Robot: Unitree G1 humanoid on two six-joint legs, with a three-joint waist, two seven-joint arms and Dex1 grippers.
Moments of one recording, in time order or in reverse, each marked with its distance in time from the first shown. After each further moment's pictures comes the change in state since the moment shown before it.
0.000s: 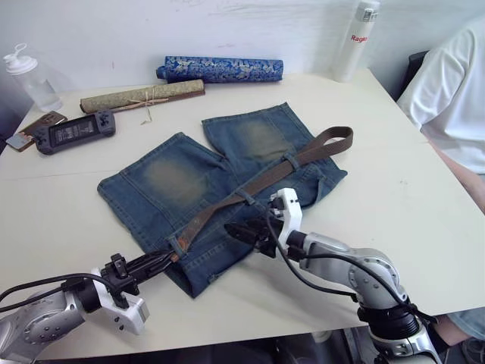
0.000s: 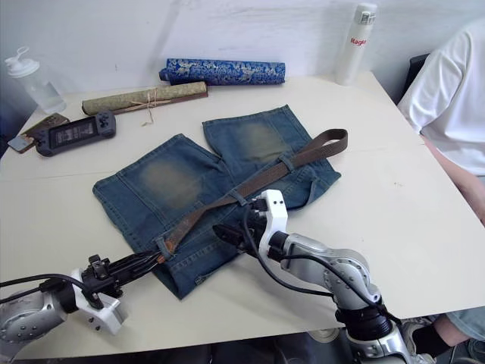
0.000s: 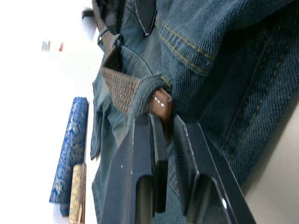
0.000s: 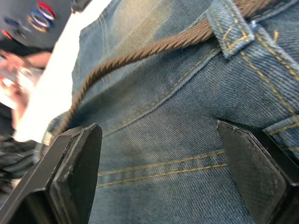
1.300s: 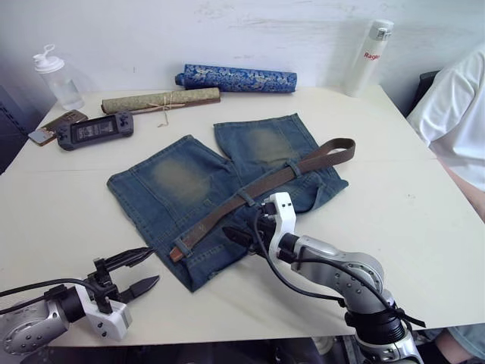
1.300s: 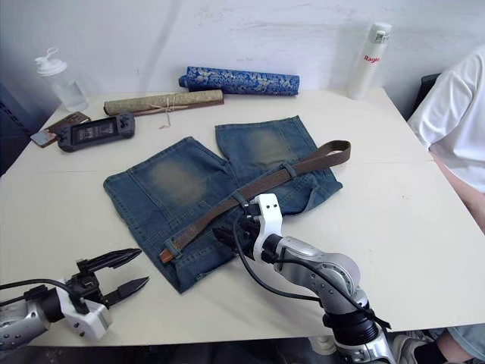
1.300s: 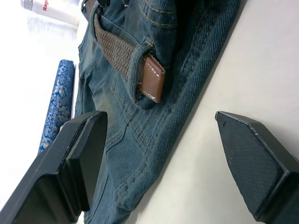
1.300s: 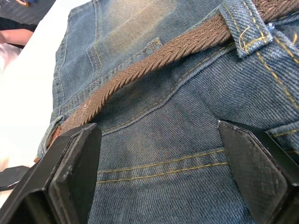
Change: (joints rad) left arm -0.003 0.018 0.011 0.127 0.023 -0.032 0.018; right arm 0.034 0.108 -0.033 -0.002 -0.220 0.060 0.060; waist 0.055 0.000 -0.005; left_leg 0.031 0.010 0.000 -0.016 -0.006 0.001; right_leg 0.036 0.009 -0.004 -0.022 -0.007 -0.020
